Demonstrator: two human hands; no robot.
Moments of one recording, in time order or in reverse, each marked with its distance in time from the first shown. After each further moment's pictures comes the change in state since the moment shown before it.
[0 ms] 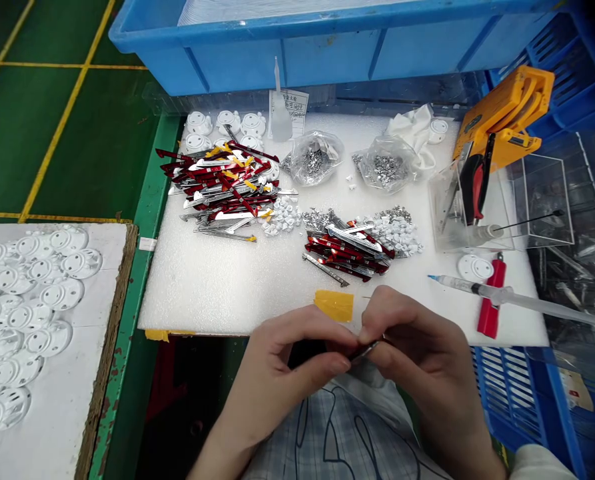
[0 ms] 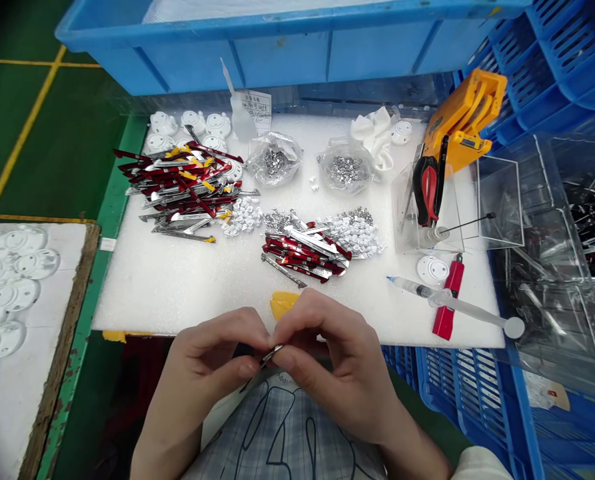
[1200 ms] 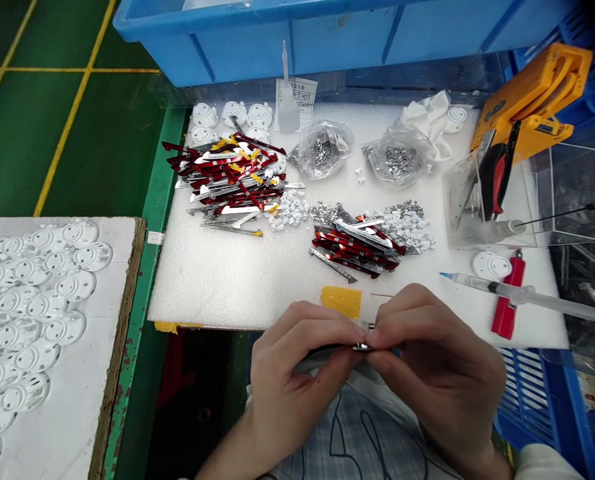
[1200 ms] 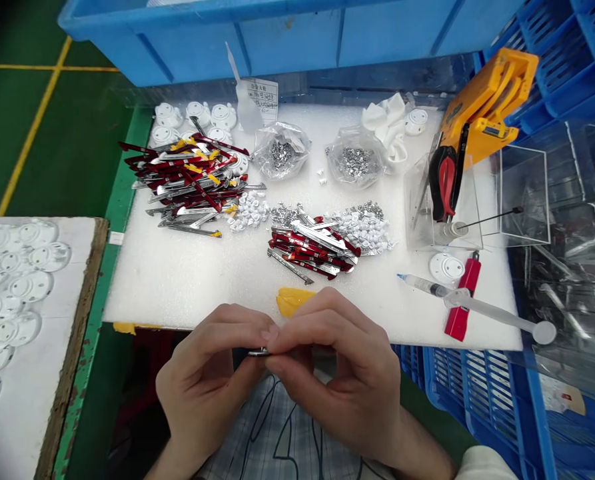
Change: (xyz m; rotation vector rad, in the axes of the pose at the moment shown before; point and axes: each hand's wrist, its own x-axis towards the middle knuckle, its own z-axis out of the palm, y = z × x) left_hand -0.008 -0.012 0.019 0.197 0.226 0.348; right_hand 0.005 -0.002 0.005 -0.233 0.043 -0.282
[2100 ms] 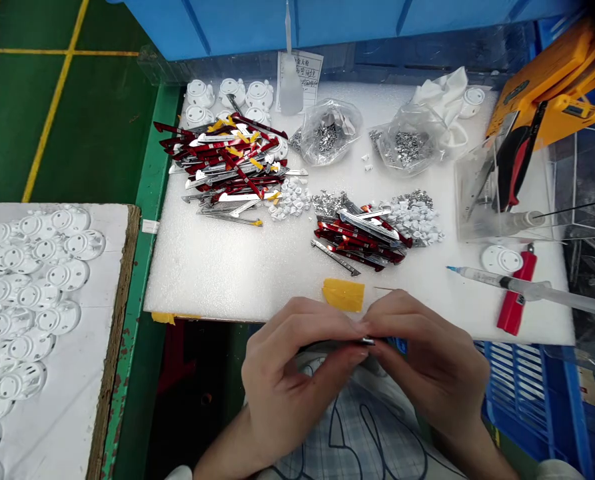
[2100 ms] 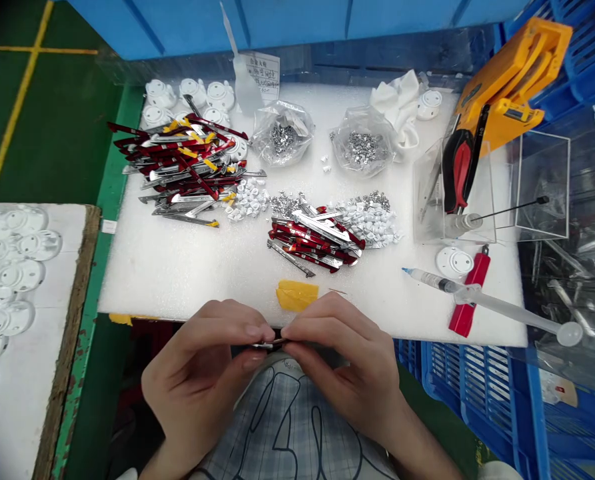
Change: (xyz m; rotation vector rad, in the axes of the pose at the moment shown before) left_hand 0.002 0.000 0.003 -0.089 0.077 0.026; right_hand -0.017 0.018 -0.012 -0.086 -0.133 -0.044
